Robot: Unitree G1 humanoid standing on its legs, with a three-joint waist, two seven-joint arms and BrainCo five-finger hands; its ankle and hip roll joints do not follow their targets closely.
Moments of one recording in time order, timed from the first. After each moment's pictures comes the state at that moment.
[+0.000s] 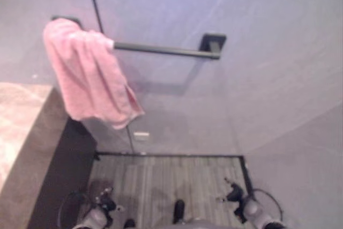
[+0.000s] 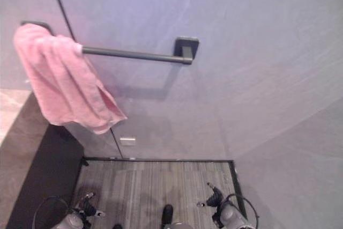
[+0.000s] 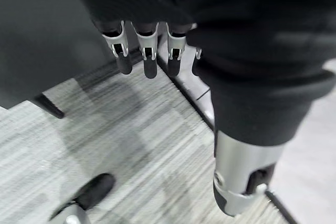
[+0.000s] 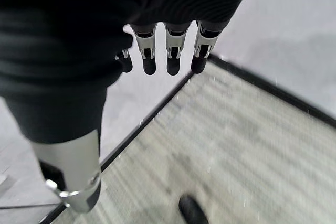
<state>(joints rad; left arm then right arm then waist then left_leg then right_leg) -0.10 0.35 -0.37 1.20 0.19 -0.09 0.21 -0.12 -0.38 0.42 1.04 -0.20 -0.11 -0.13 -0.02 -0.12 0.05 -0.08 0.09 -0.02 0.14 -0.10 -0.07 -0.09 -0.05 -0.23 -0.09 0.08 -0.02</state>
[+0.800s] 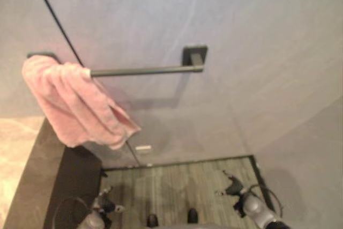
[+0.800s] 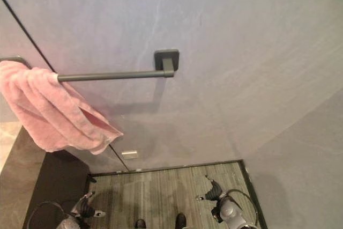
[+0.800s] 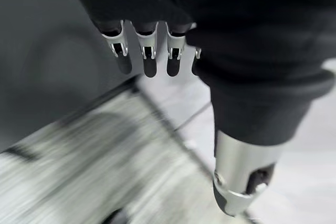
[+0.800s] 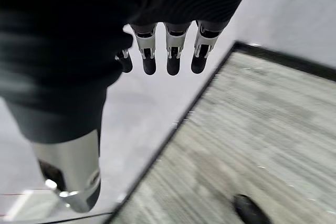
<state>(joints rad) 0.20 0.51 -0.33 0.63 0.16 -0.13 0.14 -0.02 -0.38 0.36 0.84 -0.22 -0.13 -0.11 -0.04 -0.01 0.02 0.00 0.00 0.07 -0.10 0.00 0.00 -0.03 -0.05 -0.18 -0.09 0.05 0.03</state>
